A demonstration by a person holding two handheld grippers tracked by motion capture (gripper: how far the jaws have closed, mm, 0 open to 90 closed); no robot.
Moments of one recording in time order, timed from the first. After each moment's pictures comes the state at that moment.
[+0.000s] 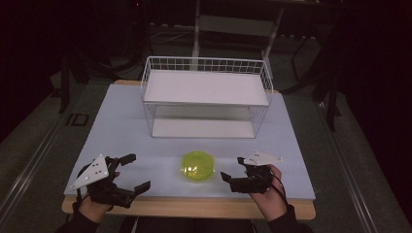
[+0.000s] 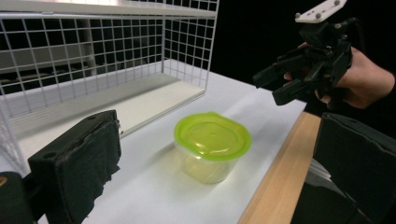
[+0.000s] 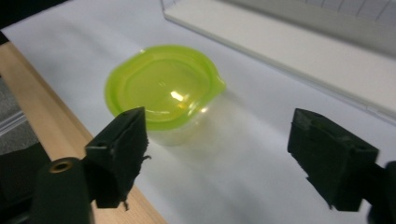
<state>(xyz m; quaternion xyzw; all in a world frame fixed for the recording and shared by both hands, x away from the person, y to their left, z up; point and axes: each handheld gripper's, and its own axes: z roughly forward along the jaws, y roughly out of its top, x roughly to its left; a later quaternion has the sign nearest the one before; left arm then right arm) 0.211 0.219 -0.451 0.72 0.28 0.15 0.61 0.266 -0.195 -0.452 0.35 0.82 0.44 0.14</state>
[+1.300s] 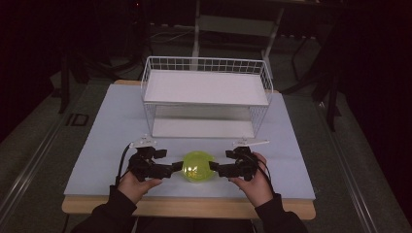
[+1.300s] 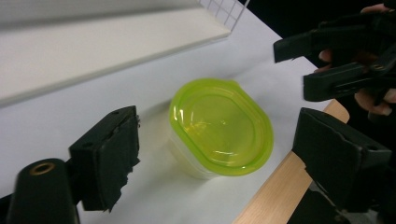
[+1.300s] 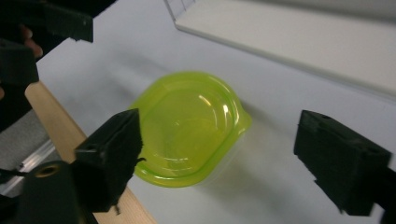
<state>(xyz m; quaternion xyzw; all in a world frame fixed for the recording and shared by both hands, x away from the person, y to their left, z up) 0.279 0.140 -0.453 0.76 0.44 0.03 0.49 0.307 -0.164 -0.454 0.41 0.80 0.43 0.05</state>
